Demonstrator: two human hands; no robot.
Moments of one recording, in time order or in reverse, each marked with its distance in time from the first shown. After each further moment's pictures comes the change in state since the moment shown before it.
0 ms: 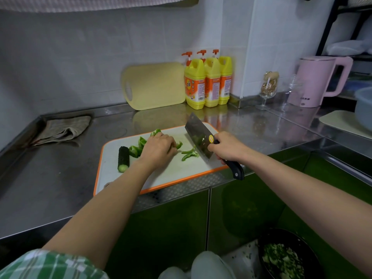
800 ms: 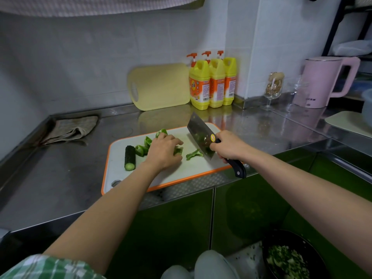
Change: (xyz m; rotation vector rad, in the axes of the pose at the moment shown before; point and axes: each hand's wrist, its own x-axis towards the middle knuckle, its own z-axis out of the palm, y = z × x) left_hand -0.012 0.012 -0.011 -0.006 -0.102 -0.106; right_hand -0.001 -0.009 0.003 -0.017 -0.003 -0.020
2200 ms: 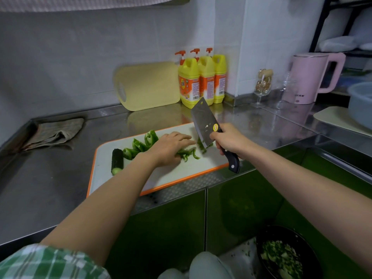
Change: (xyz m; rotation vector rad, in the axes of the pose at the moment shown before) left_hand 0.038 0.015 0.005 0.092 -0.191 0.383; right_hand 0.006 0.016 -0.021 0.219 0.106 -0.012
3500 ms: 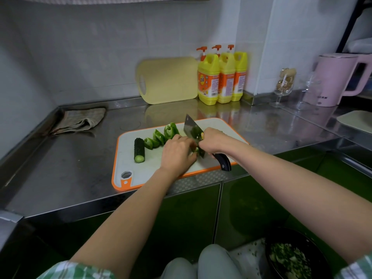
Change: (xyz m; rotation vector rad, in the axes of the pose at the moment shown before) left_hand -0.051 0.029 0.026 -0.150 0.509 -0.349; right_hand -0.004 -0.053 0.073 -0.652 -0.217 0.041
